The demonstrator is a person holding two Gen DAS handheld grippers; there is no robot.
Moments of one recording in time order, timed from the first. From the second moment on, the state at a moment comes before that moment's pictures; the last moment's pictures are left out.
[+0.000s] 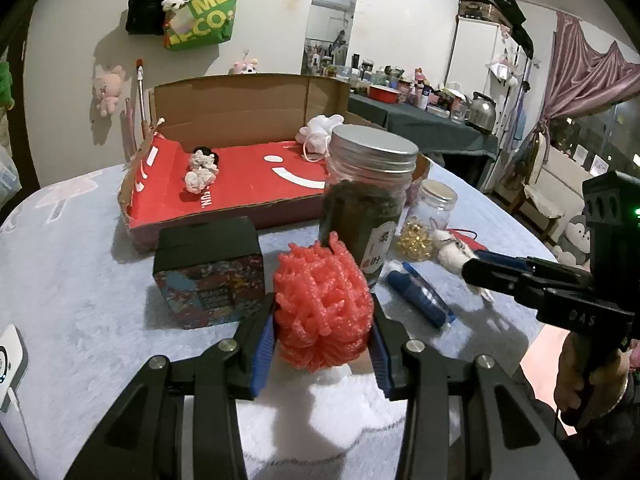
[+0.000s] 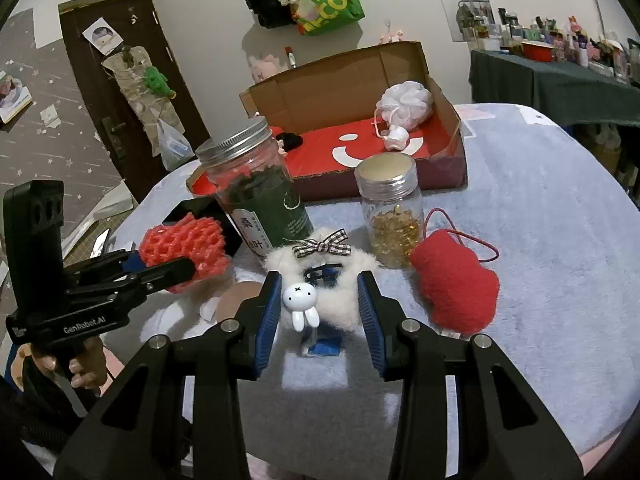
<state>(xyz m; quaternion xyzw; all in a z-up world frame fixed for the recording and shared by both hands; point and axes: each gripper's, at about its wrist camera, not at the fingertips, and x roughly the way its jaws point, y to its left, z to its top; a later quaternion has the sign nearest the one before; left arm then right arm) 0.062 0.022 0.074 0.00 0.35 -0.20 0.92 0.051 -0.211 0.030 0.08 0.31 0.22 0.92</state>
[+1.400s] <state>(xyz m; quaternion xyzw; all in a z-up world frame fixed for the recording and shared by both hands) 0.086 0.123 0.070 0.01 0.37 -0.10 0.93 0.069 -0.272 0.057 0.05 0.30 0.14 0.94</state>
